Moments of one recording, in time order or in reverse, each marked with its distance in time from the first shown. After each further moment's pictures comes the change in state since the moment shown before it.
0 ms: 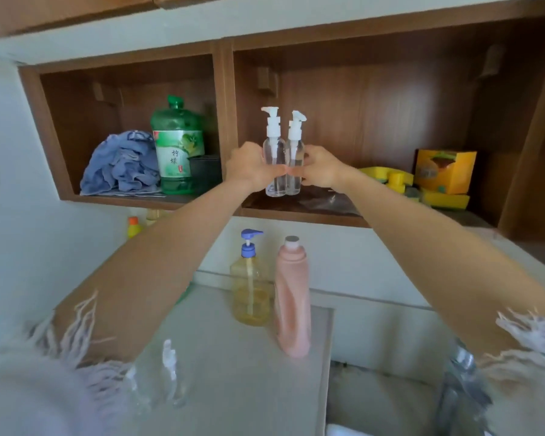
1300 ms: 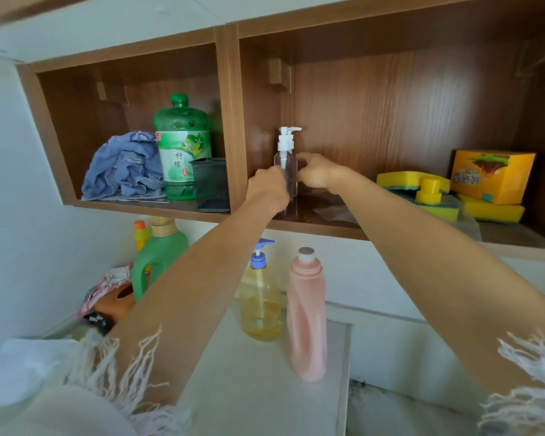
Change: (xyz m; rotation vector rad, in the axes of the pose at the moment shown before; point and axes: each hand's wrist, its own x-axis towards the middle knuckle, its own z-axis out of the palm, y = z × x) left_hand 0.019 -0.017 0.040 0.363 -0.082 -0.020; right_hand 0.067 0.019 0.023 -0.183 -0.040 0.159
